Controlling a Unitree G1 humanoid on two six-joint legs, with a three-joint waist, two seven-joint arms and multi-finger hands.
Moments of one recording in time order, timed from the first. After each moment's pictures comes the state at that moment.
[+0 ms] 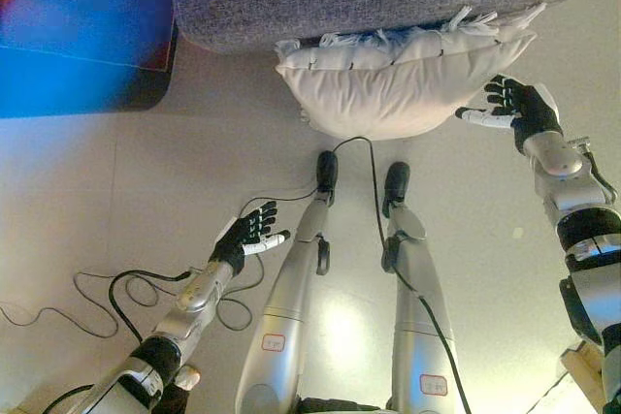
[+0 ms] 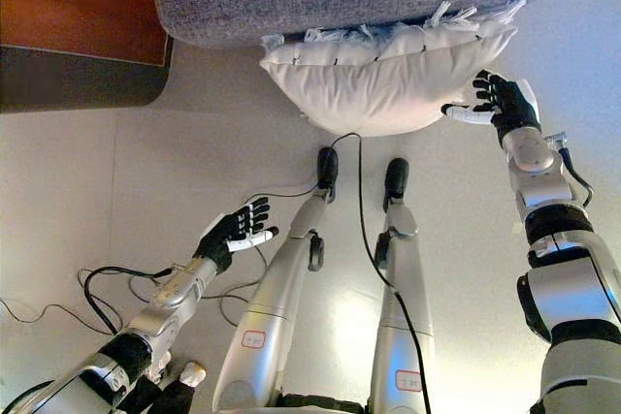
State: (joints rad) left arm -0.28 0.52 -0.58 0.70 -0.65 -0.39 -0.03; right arm -0.97 -0.79 0.36 1.04 0.34 -0.12 0.03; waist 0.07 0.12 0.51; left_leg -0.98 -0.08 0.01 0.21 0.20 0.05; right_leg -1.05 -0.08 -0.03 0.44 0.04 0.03
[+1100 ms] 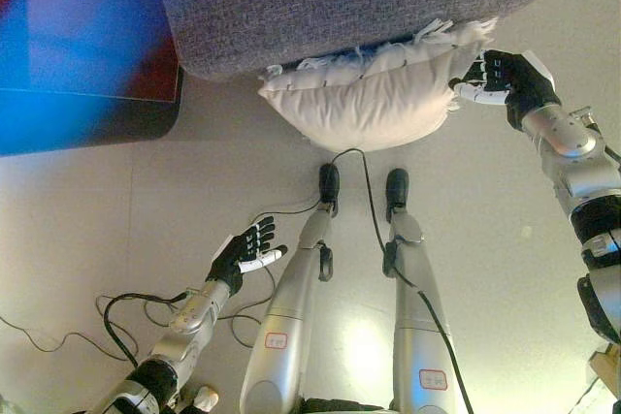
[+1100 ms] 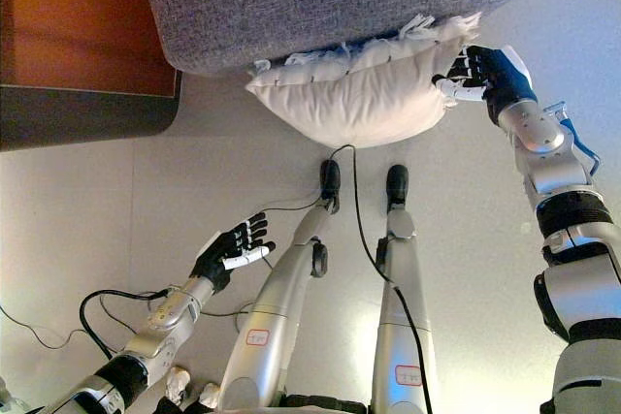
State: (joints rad) left arm -0.20 0.51 -0.57 0.69 -0.68 -0.41 -0.06; right arm -0.98 -0.87 0.44 0.86 0.43 -0.14 0.14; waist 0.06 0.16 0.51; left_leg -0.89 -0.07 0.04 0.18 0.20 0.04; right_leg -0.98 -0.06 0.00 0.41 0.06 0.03
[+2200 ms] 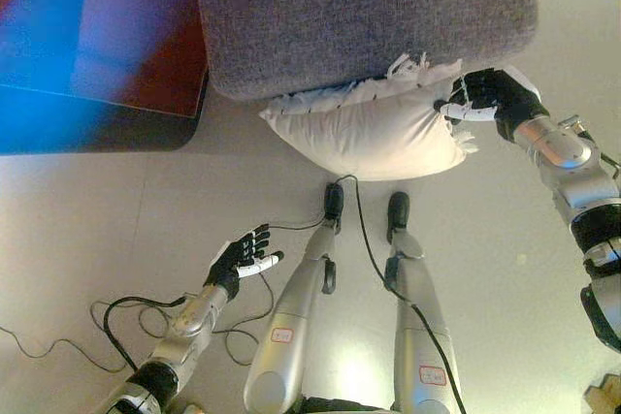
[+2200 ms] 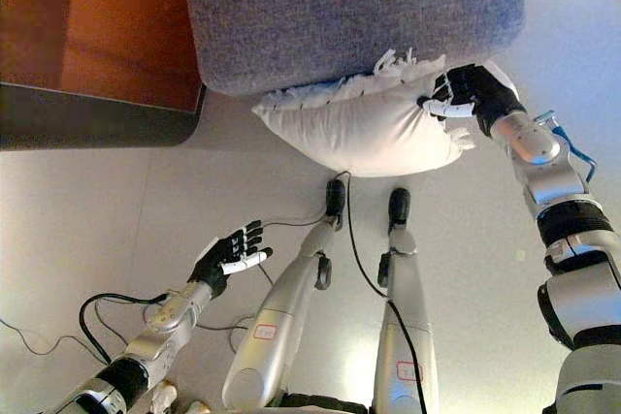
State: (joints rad) left arm -0.19 0.47 -0.51 0.75 -0.60 -0.34 -0.03; right arm -0.88 -0.88 0.47 0.83 0.43 -0.19 0.21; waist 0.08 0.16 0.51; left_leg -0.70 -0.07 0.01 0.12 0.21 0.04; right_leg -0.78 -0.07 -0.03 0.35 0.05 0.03
